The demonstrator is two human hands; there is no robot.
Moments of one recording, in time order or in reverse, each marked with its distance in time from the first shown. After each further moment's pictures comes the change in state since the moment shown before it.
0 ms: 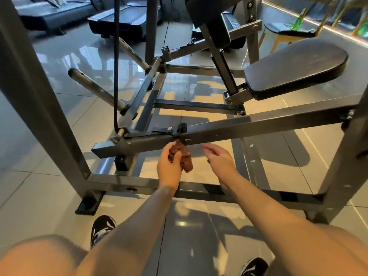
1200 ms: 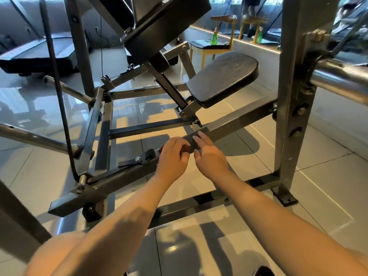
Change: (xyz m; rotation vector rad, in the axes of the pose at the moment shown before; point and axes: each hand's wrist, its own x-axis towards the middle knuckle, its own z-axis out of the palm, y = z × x) left_hand 0.053 0.071 0.065 0.537 -0.535 0.754; right_hand 0.003 -0.034 -0.041 -0.733 0.323 -0.184
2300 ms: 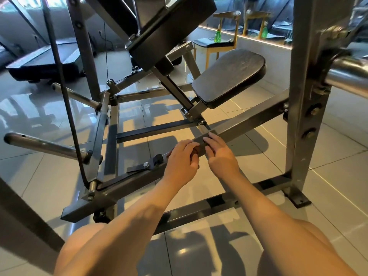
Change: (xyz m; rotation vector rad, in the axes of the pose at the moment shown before) left_hand 0.004 0.003 -0.006 0.095 -0.037 0.057; right_hand 0.010 0.011 0.002 0.256 0.131 -0.008
